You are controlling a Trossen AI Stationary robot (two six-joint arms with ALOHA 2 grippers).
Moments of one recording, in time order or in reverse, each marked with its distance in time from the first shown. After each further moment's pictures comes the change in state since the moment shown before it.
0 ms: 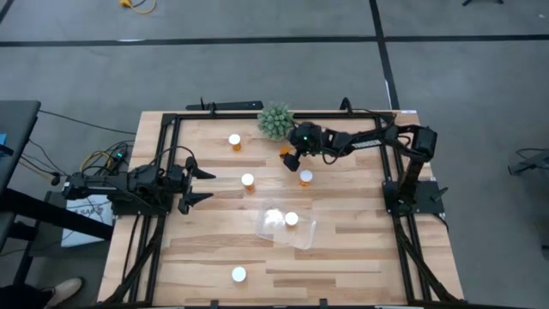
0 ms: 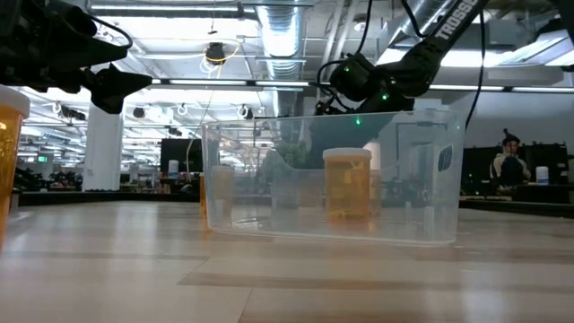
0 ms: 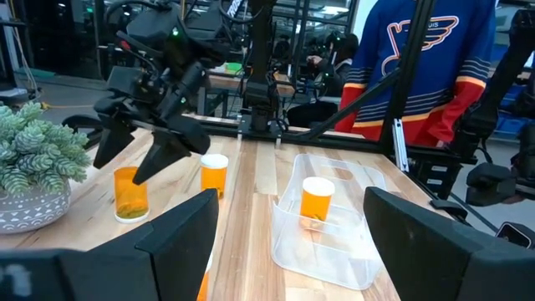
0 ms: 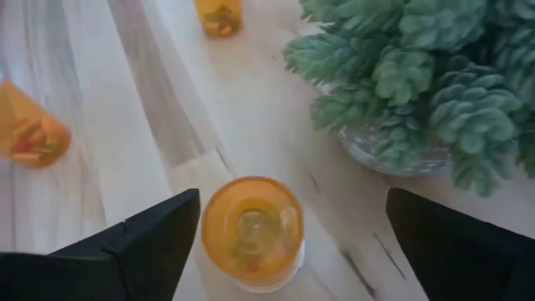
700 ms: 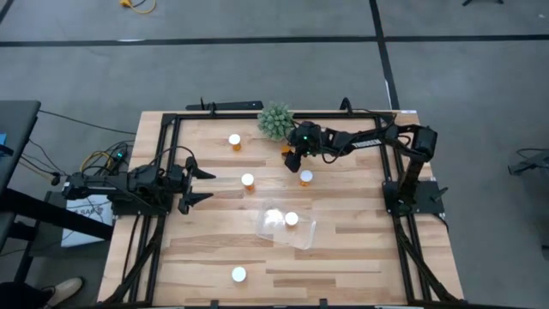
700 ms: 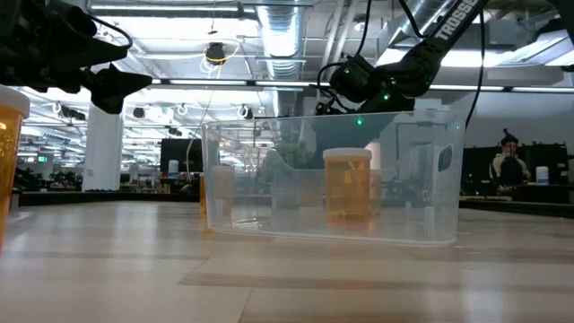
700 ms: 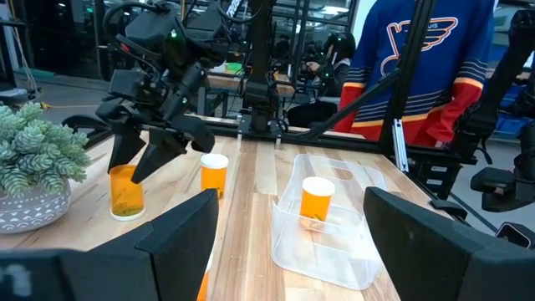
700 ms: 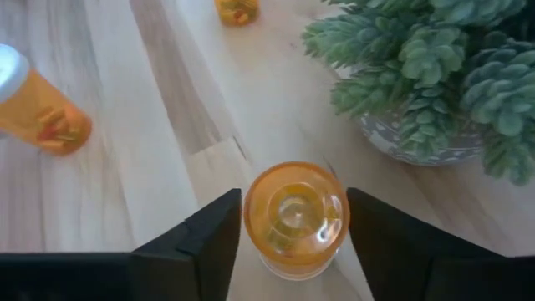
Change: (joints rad) left arm 0.000 0.000 0.000 0.000 0.000 -0.001; right arm 0.000 0.000 0.000 -0.023 -0.063 0.011
